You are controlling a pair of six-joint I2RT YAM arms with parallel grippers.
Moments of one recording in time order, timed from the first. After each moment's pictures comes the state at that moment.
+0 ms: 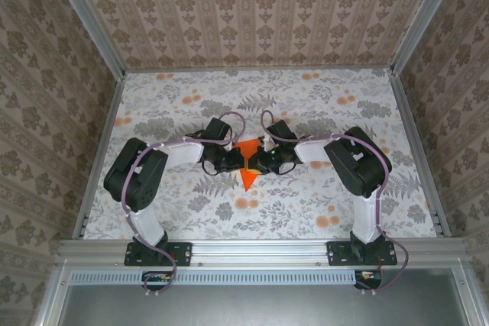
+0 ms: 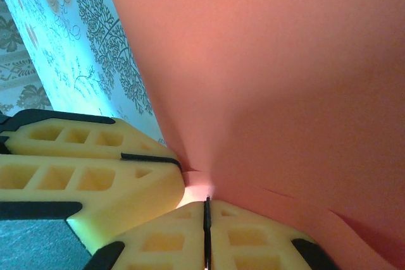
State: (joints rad) left arm -0.59 1.78 0.94 -0.28 0.47 -0.61; right arm 0.56 1.97 1.02 -0.03 -0.69 0.88
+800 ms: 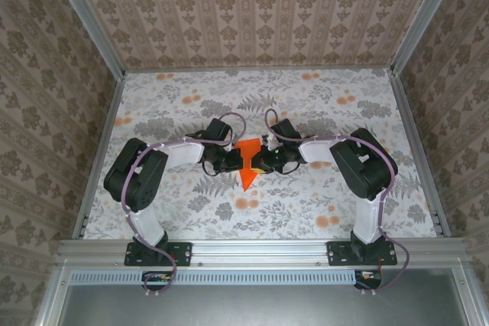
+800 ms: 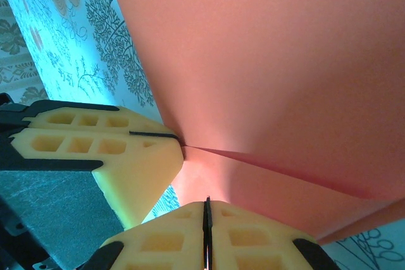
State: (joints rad) left arm -0.60 1.78 0.94 -0.30 0.43 -0.59; right arm 0.53 1.93 0.99 -0.05 -0.68 0.86
